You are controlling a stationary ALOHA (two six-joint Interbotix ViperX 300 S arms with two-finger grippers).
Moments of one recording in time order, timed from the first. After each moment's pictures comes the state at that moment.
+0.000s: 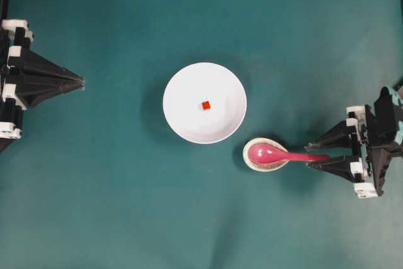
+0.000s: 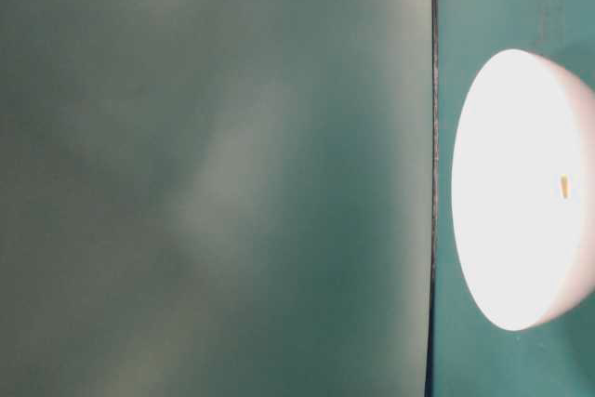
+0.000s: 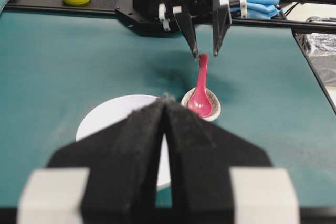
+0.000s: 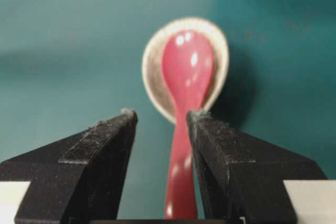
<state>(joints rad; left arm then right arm) 0.00 -0.96 1.16 0.01 -0.20 -0.06 0.65 -0.17 1.36 0.74 -0.90 0.10</state>
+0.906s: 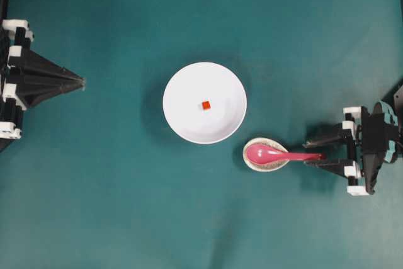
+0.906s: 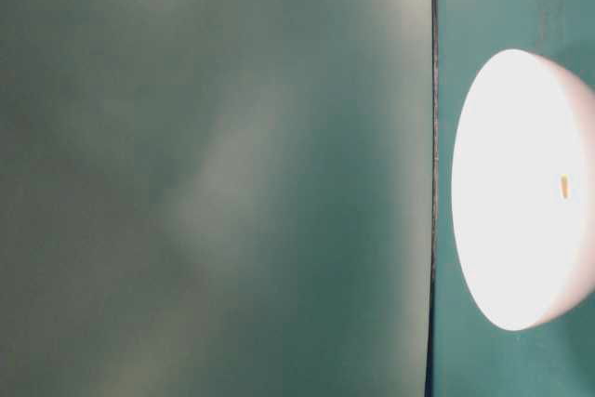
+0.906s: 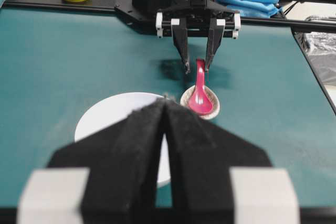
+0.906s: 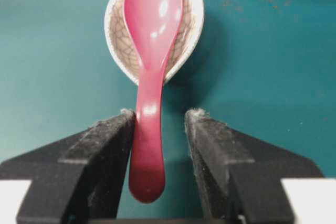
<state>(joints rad) 0.00 -0.96 1.16 0.01 -0.19 -0.07 0.69 0.09 1.37 0.74 -1.09 0.08</state>
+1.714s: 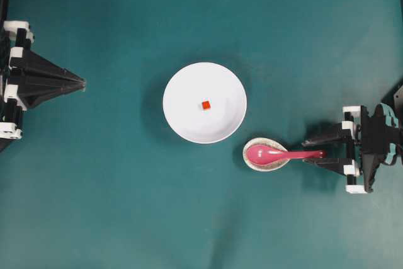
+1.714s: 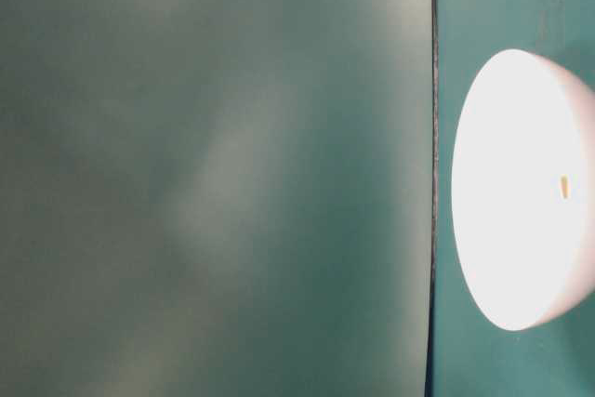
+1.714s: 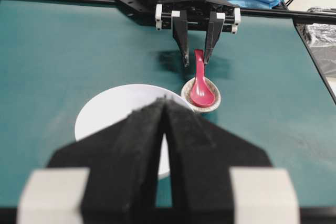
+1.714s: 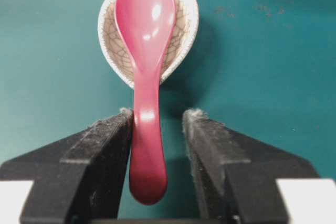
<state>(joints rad) 0.00 -0.96 1.16 0.01 -0.17 -0.07 0.69 0.14 1.37 0.74 -1.16 0.08</state>
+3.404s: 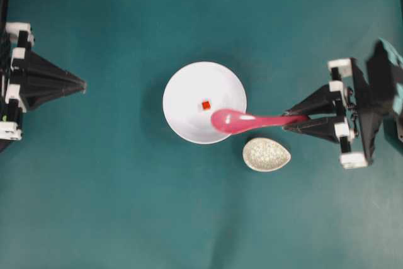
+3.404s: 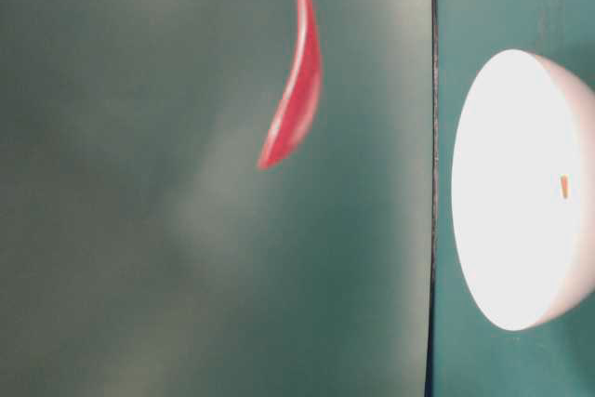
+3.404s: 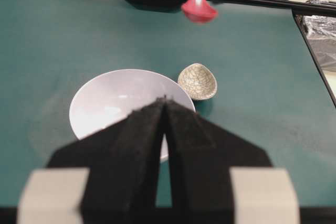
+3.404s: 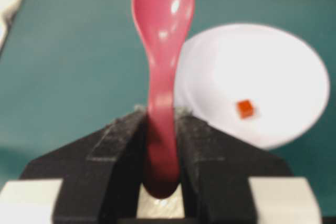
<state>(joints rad) 0.00 -0.96 1.16 0.01 -0.12 -0.12 0.13 -0.59 1.02 0.74 -0.13 -0.53</state>
